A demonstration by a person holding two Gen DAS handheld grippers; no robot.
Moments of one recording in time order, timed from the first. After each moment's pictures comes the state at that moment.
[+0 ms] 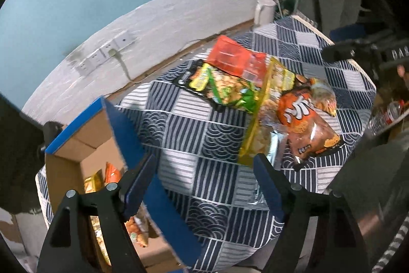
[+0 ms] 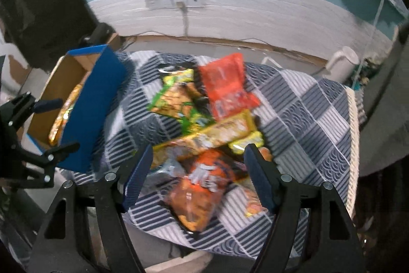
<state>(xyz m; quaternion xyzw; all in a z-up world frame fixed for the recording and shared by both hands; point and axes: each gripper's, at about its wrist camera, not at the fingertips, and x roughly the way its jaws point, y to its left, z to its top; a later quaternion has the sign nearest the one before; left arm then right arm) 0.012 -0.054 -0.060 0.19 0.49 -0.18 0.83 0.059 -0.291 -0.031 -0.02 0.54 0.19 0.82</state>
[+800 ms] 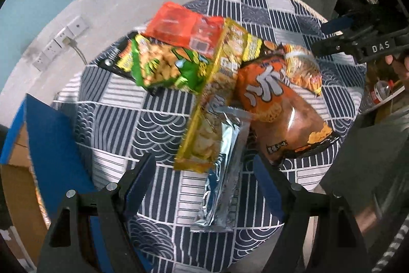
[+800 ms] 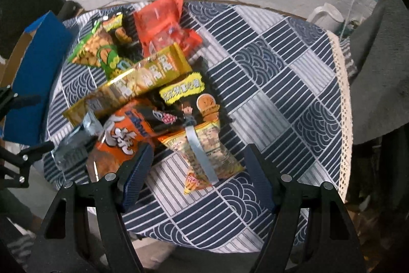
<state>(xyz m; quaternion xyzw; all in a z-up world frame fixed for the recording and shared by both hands) 0.013 -0.119 -0.140 0.19 0.55 -0.24 0.78 0.057 -0.365 -0.121 -0.04 0.61 0.14 0.78</state>
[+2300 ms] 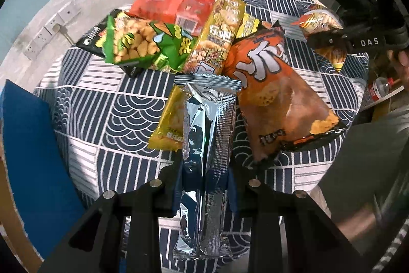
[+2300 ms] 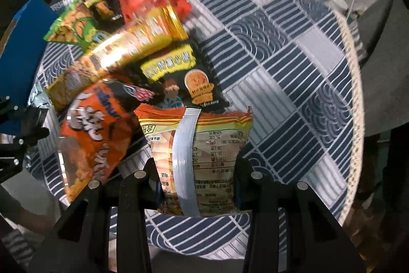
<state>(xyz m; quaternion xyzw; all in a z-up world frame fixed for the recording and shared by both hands) 0.008 -0.124 -0.159 0.18 0.57 -0.24 0.76 0.057 -0.377 -0.159 -0.05 0.63 0.14 0.76</state>
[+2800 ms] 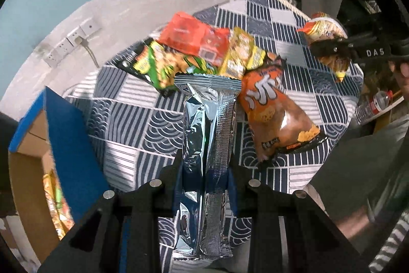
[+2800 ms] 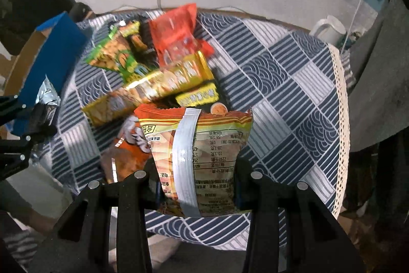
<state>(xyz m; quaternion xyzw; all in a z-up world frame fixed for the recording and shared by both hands) 0.001 -0.106 -0.102 0.17 0.53 -0.22 0.80 0.049 -0.355 -0.097 -0.04 0.58 0.16 0.79</state>
